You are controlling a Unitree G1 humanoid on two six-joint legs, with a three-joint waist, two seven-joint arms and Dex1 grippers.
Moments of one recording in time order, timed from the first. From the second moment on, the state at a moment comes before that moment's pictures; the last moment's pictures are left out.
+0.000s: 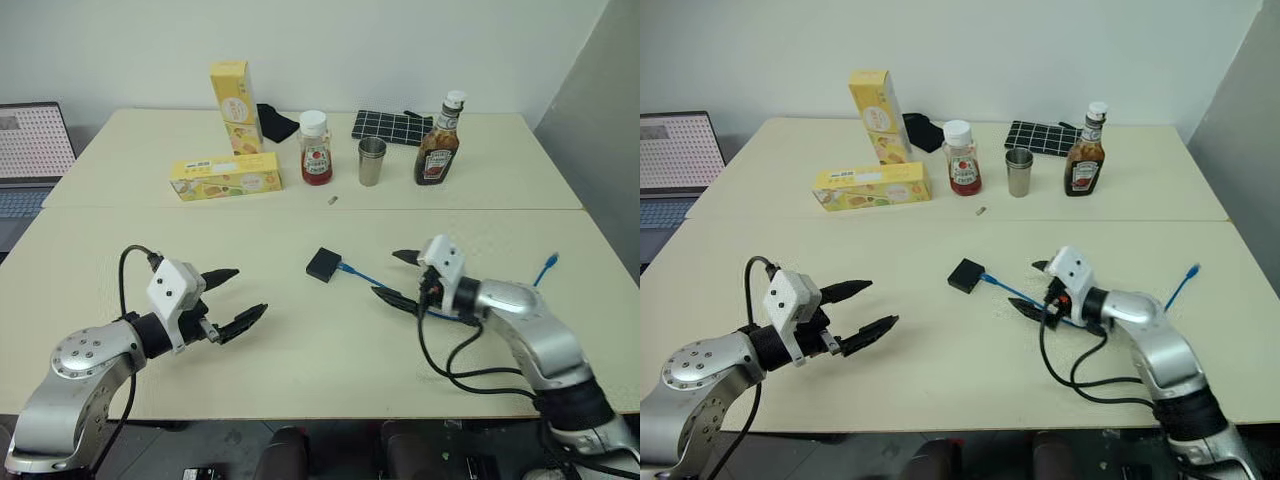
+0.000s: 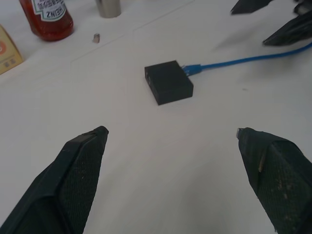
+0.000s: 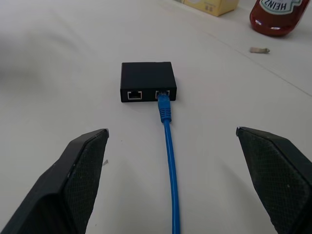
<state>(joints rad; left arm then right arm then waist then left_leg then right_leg) 0.07 0.72 0.26 -0.41 -0.50 0.43 -0.85 -0.38 -0.46 0.21 -0.15 0.22 0.46 0.71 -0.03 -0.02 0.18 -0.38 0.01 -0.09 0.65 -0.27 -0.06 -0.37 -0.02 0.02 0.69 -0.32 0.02</state>
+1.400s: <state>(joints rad) -0.03 0.70 0.36 -0.30 -0.82 0.71 -0.85 -0.61 -0.42 0.40 0.15 -0.11 -0.07 0.77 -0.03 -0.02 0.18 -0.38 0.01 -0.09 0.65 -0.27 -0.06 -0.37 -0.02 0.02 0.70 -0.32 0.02</state>
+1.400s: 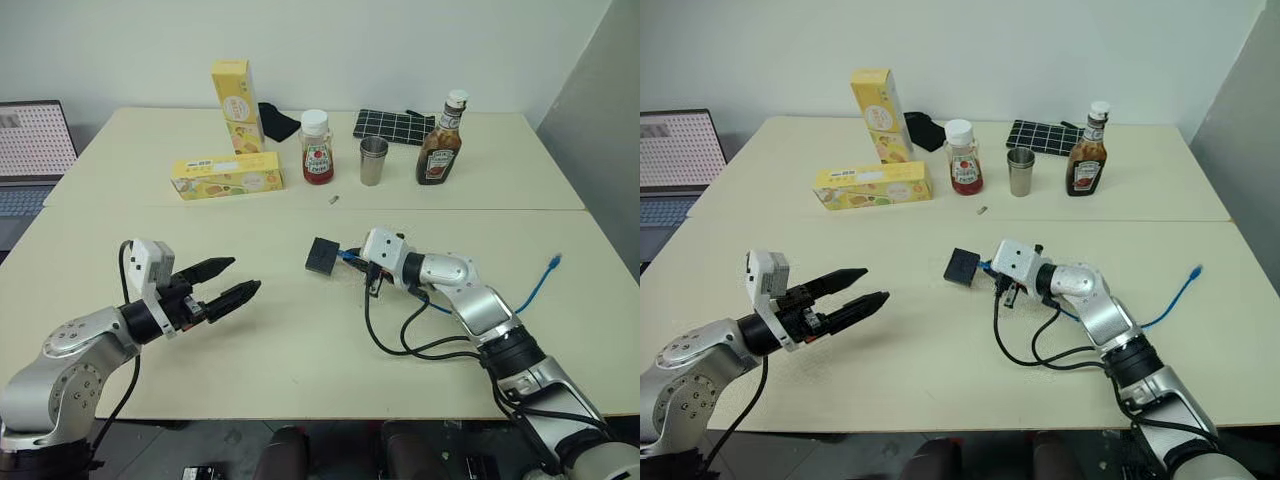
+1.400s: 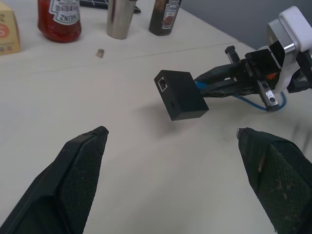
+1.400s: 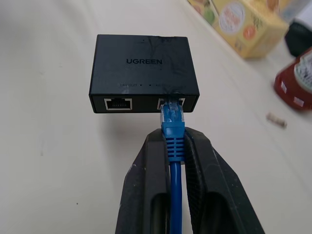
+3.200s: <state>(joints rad) -0.29 0.67 0.07 -0.13 -0.78 0.70 -1.09 -0.48 -0.66 0.35 -0.21 0.15 -0.16 0.90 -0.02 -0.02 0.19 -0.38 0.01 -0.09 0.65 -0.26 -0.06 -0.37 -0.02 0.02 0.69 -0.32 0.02</state>
